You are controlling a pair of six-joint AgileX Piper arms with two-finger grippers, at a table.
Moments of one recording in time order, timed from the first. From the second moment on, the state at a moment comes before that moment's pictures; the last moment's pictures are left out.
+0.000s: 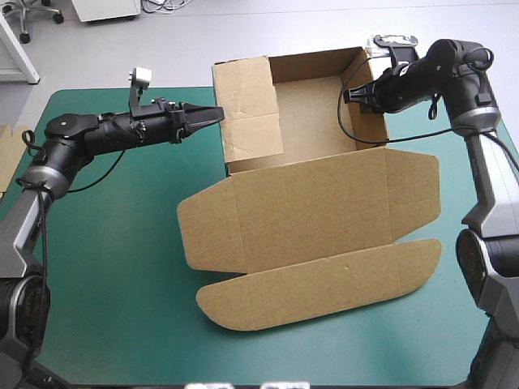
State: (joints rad) left arm -0.02 1.67 -1.43 -1.50 1.12 0.87; right arm 0.12 1.92 -2.15 0.29 1.23 -0.10
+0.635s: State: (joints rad) left arm -0.06 1.63 -1.64 -1.15 1.09 0.77; right arm 0.12 1.92 -2.15 0.28 1.23 -0.09
